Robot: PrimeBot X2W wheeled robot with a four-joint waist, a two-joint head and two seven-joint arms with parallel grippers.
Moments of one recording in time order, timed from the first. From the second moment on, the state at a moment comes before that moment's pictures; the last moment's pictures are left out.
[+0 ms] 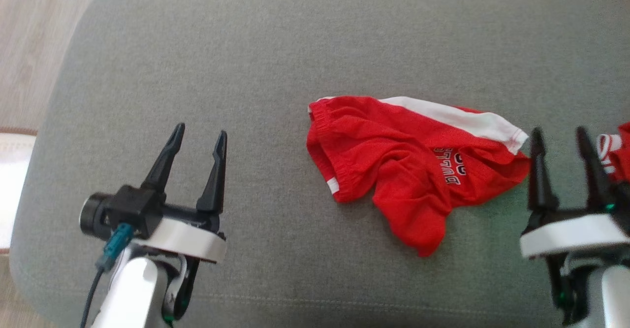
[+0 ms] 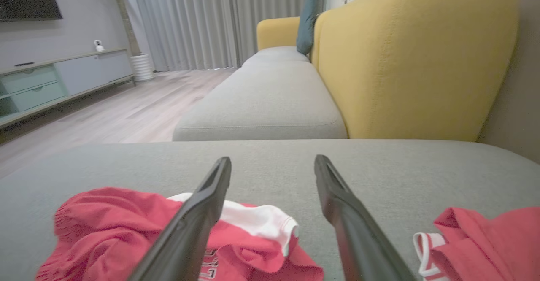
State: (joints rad) left arm -0.15 0.15 -0.28 0.09 -0.18 0.00 -0.26; right arm -0.04 -0.04 -0.12 -0.03 0.11 0.13 -0.03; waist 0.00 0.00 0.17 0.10
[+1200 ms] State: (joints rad) left arm -0.25 0.12 -0.35 0.13 -0.18 -0.06 -0.21; right arm 0.07 -0.04 -0.05 -0.12 0.17 0.13 0.02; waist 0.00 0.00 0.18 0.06
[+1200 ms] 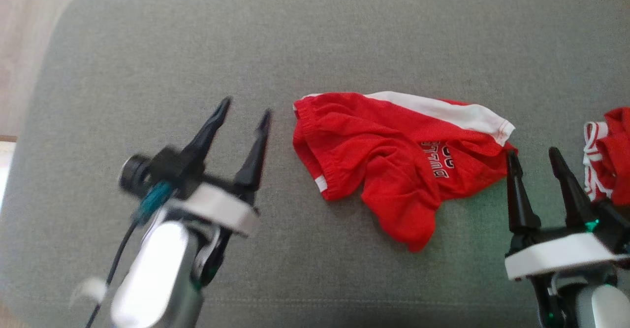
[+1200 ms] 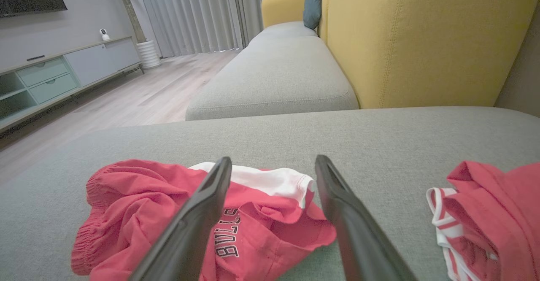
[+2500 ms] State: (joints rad) left arm -0.45 0.15 -0.66 0.34 -0.40 -0.12 0.00; right arm -0.01 -0.04 -0.02 -0.04 0.21 0.13 0.00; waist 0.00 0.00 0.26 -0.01
